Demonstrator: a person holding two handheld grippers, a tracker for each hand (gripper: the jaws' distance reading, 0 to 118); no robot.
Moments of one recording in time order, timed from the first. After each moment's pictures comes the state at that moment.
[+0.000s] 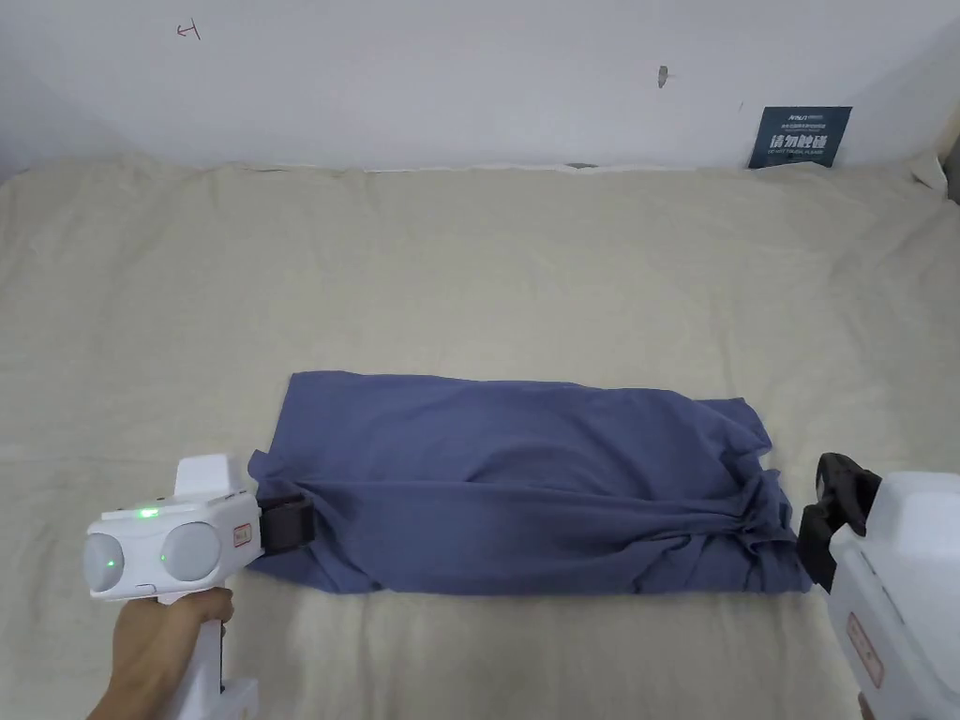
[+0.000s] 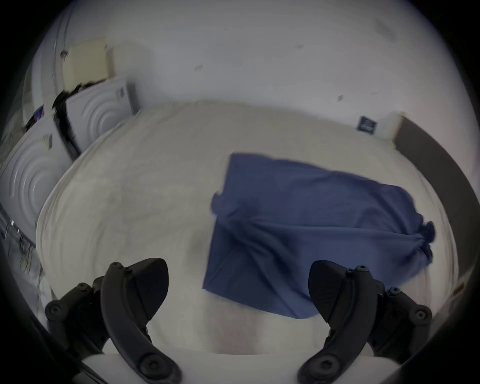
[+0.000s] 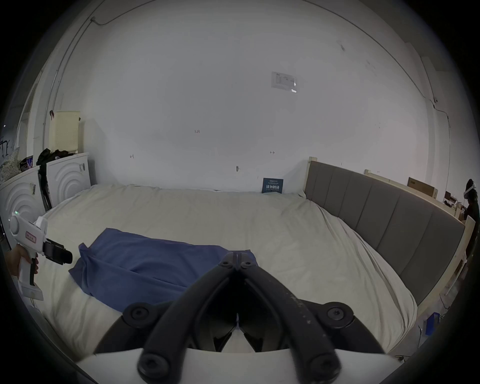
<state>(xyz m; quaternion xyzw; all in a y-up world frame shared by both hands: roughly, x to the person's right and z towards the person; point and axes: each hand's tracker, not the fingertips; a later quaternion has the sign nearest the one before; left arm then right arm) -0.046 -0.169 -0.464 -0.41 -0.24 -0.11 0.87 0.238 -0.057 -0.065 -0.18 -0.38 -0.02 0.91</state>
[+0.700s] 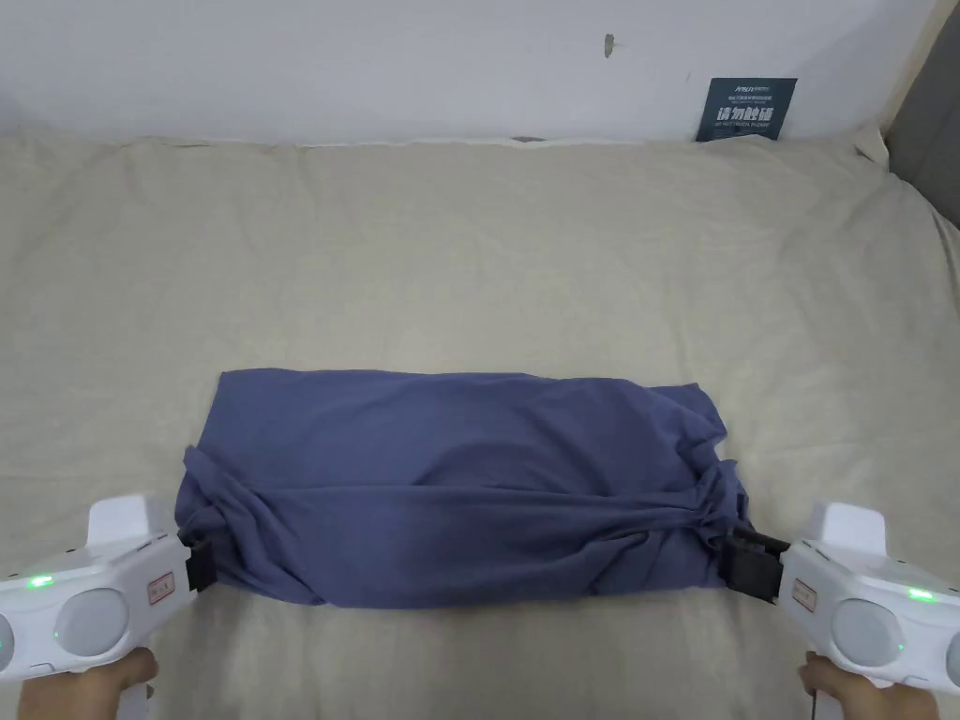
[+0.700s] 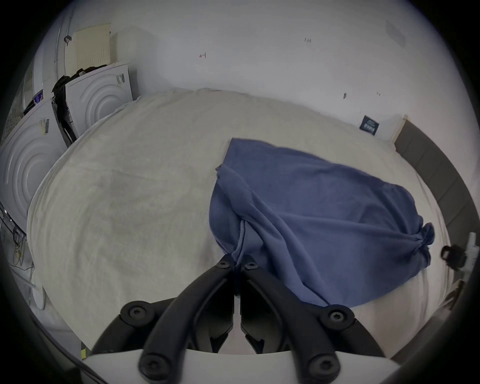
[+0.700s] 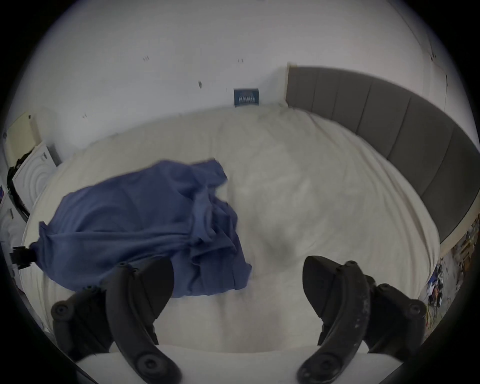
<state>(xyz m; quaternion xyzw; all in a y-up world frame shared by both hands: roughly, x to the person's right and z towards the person) -0.052 -0.172 -0.449 -0.40 -0.28 -0.08 0.87 0.350 -0.183 -0.094 -0.38 -0.41 -0.19 0.81</state>
